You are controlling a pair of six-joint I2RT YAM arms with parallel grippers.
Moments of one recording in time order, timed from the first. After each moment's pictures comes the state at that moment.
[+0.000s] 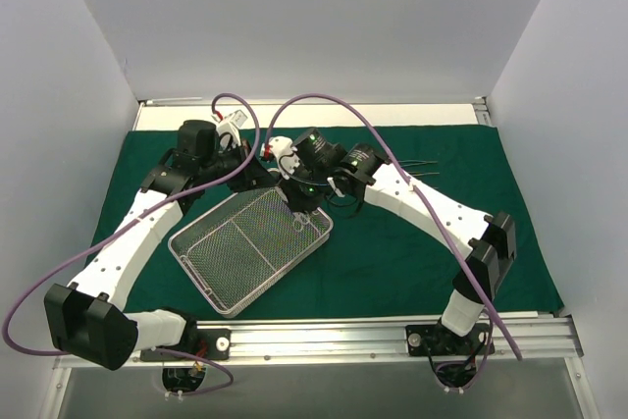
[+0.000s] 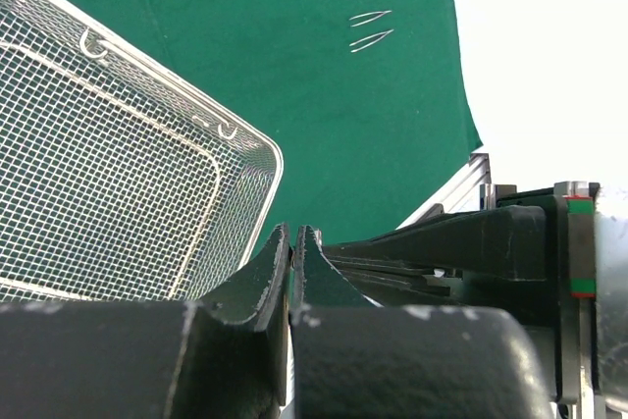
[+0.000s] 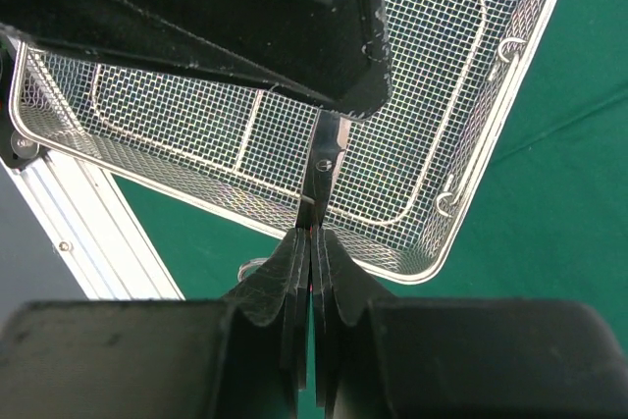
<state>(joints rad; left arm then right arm) -0.36 1.27 1.18 -0.52 0.52 -0.61 0.90 1.70 1.64 -0.82 -0.19 -0.05</state>
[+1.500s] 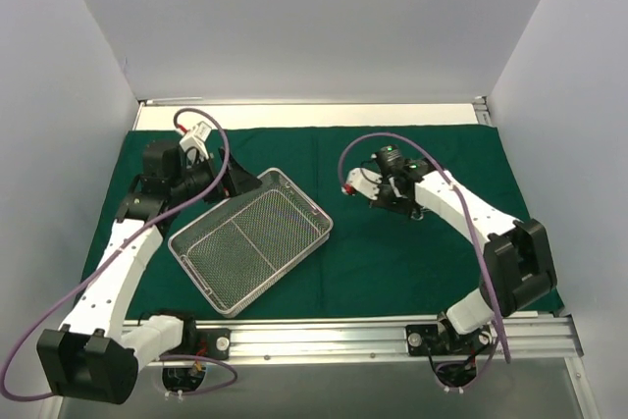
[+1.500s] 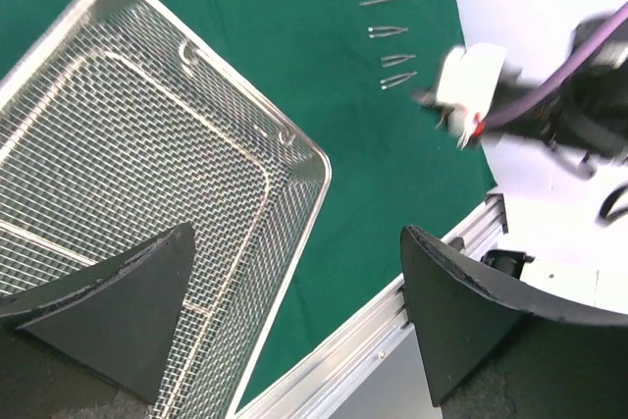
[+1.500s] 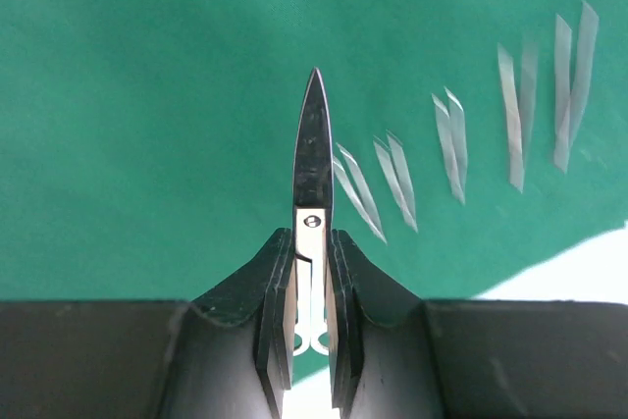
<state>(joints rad) -0.16 1.10 1.00 -0.45 0.58 -0.55 0.48 1.53 1.10 -0.80 0.12 -0.80</state>
